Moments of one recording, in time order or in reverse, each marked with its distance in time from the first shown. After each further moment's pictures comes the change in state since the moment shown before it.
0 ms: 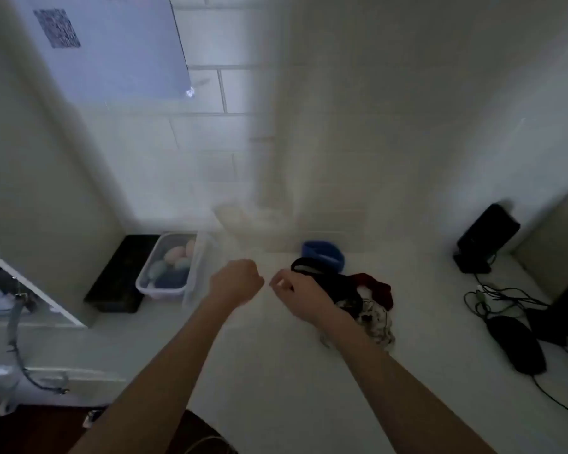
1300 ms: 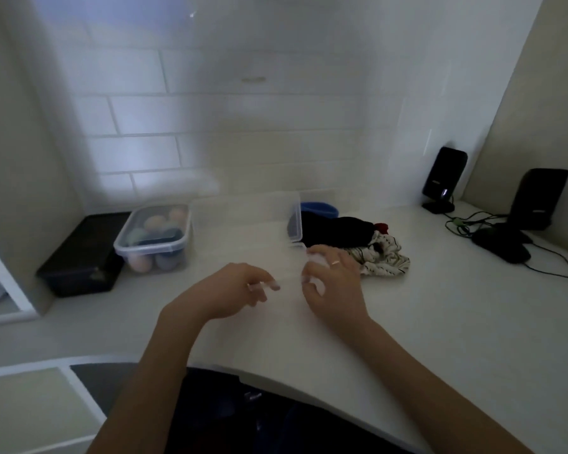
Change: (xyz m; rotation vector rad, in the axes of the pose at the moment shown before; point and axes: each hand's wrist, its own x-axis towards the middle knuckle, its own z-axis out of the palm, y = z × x) left_hand -0.064 -0.104 0.066 -0.167 -0.206 0.619; right_hand -0.065 0.065 0.136 -0.377 0.860 -0.227
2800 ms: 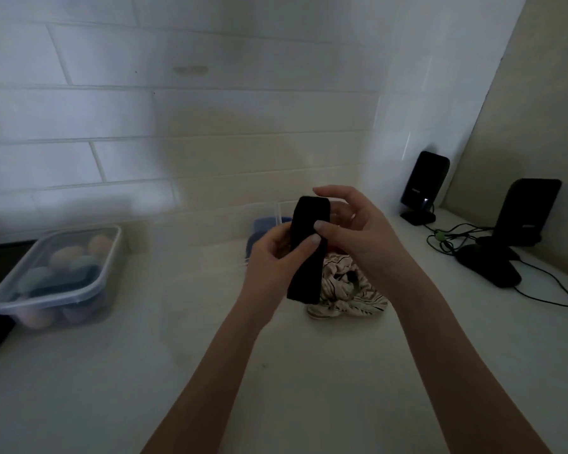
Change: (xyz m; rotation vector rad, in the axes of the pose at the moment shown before) left_hand 0.121 0.099 0.037 -1.135 0.416 0.264; right_hand 0.108 0.049 -0.095 1.032 -0.164 0.284
